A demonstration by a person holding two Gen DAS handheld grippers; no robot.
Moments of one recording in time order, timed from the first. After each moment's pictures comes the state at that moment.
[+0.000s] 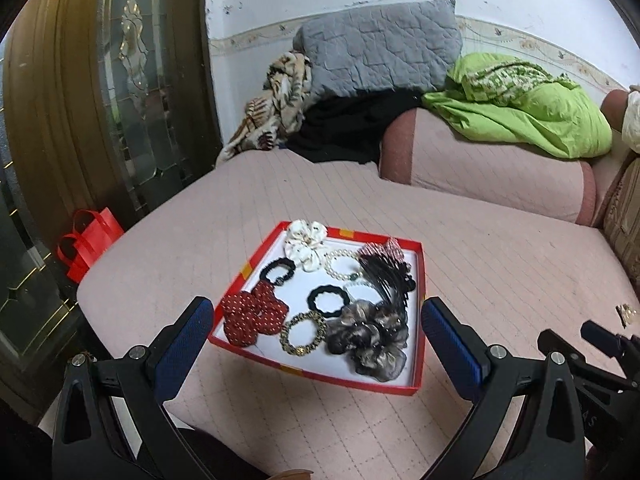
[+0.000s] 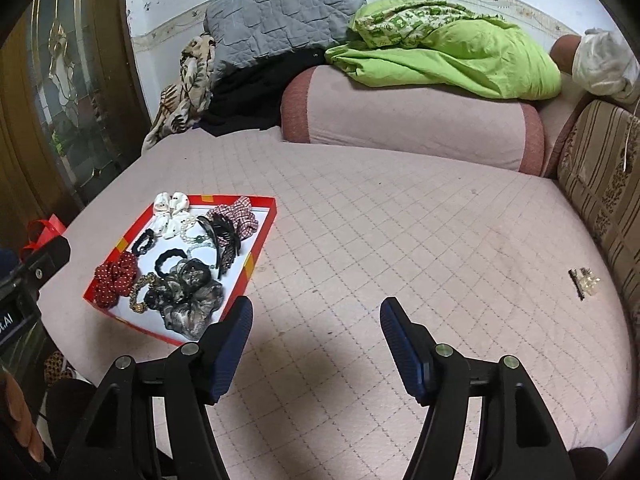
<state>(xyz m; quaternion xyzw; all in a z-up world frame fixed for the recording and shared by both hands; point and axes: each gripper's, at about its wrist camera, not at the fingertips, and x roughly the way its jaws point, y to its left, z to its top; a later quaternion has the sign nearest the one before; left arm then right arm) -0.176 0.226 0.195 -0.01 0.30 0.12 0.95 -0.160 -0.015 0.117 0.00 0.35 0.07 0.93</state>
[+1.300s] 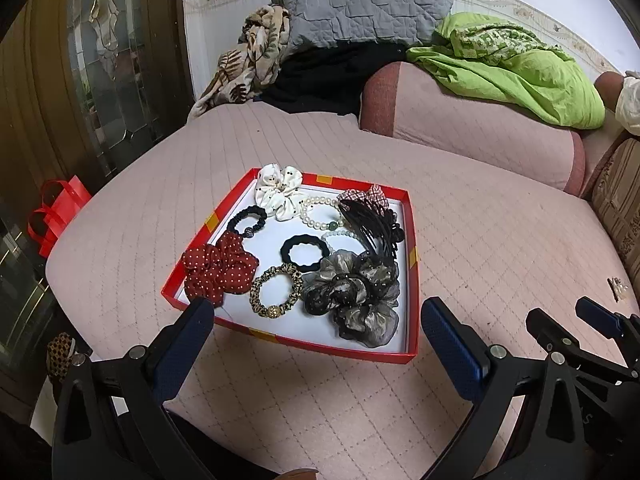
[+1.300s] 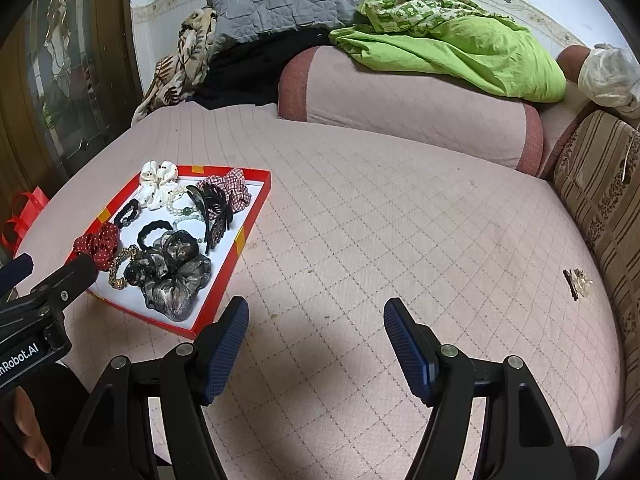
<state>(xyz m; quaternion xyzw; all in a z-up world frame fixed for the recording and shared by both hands) -0.157 0.229 0.151 -0.03 0.37 0.07 0.93 -0.151 0.000 0.097 -0.04 0.38 0.05 0.92</state>
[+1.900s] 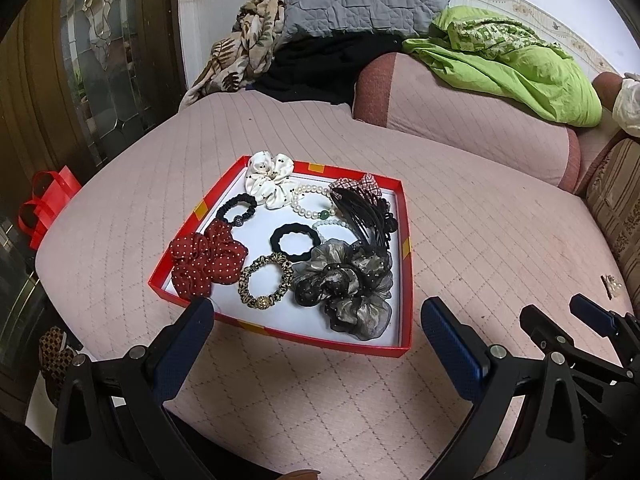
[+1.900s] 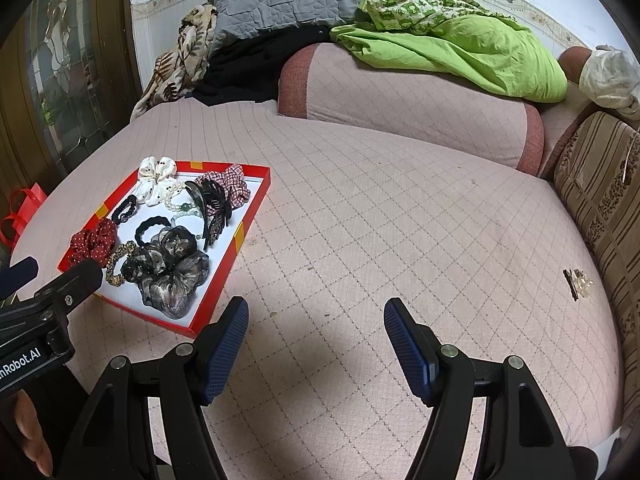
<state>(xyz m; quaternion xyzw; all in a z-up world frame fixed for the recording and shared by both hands) -0.155 0.227 0.144 -0.04 0.39 0.06 0.92 -0.150 0.000 0.094 -0.04 0.38 0.05 0.92</state>
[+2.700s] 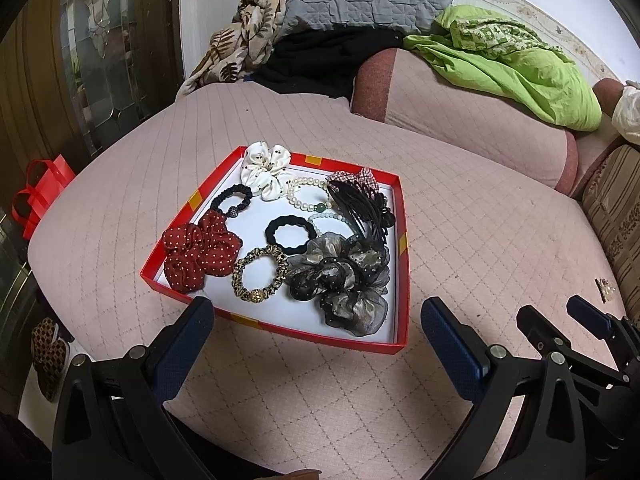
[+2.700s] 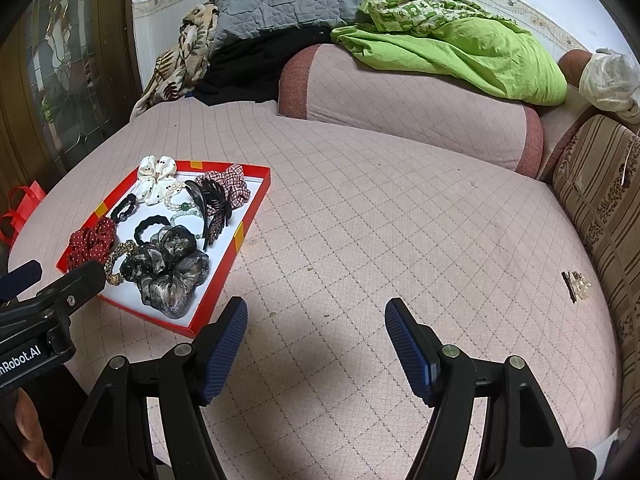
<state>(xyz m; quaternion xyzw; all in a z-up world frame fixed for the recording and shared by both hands) -0.153 0.230 0.139 -0.06 0.40 0.05 0.92 -0.149 -0.002 0.094 -0.05 0.38 0.05 0.92</state>
